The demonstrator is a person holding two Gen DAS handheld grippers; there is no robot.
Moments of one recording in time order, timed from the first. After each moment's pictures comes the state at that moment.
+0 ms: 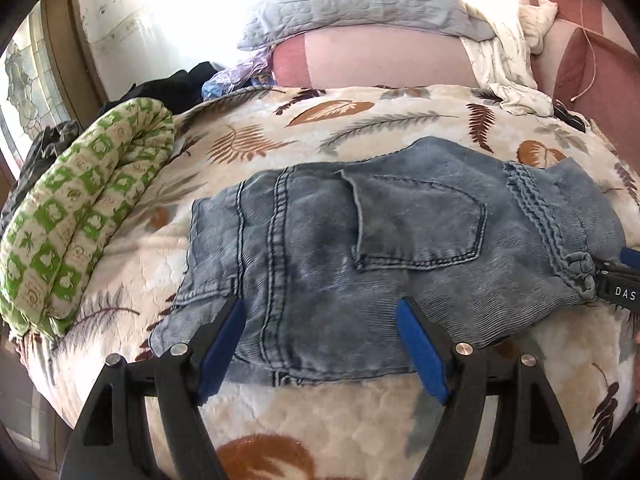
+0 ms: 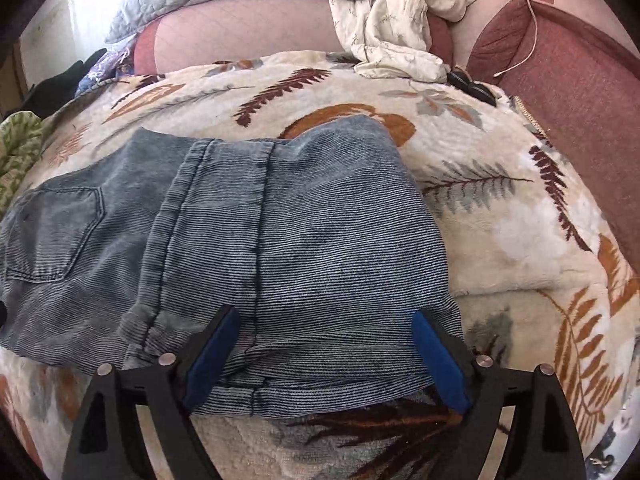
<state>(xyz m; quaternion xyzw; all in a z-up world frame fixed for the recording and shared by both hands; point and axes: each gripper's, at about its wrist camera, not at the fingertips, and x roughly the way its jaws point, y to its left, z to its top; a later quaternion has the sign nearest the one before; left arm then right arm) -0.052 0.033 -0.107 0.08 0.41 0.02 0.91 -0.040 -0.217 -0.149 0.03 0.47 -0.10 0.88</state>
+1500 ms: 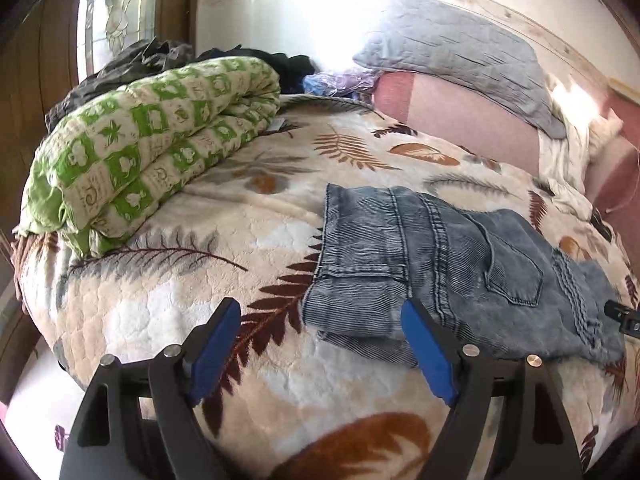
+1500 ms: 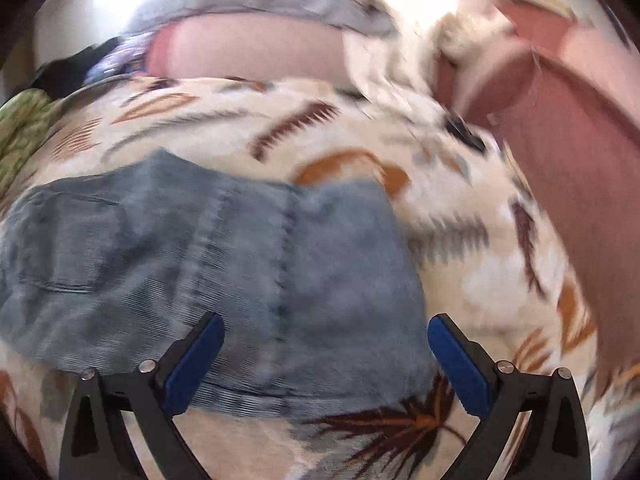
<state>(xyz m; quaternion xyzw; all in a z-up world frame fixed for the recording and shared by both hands) -0.091 0.150 -0.097 -0.08 0.36 0.09 0.93 -0.037 -0.179 -0.095 -0.05 0.45 -0.10 0.89</state>
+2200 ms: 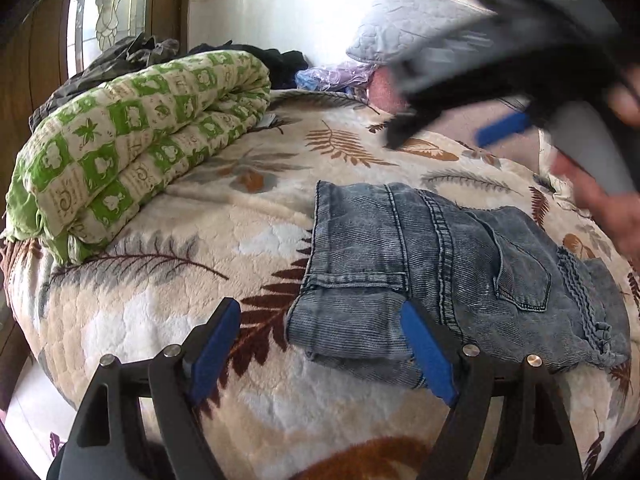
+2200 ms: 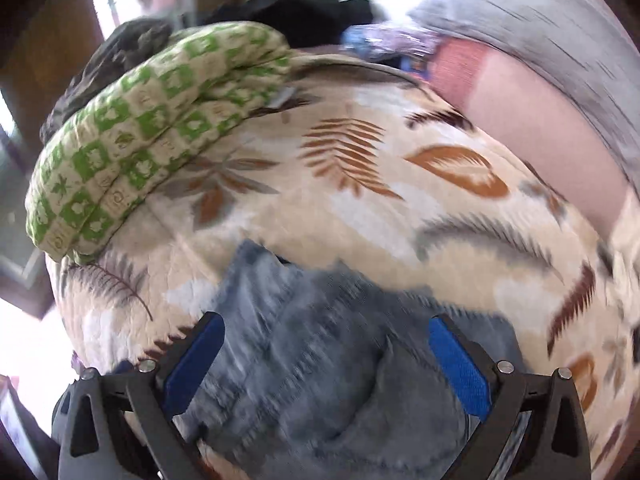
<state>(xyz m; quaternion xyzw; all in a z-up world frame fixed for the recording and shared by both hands) -0.071 0.145 -0.108 -0.07 0.36 0.08 0.93 0.089 0.087 -0.038 -0.15 0.48 0.24 0.83</state>
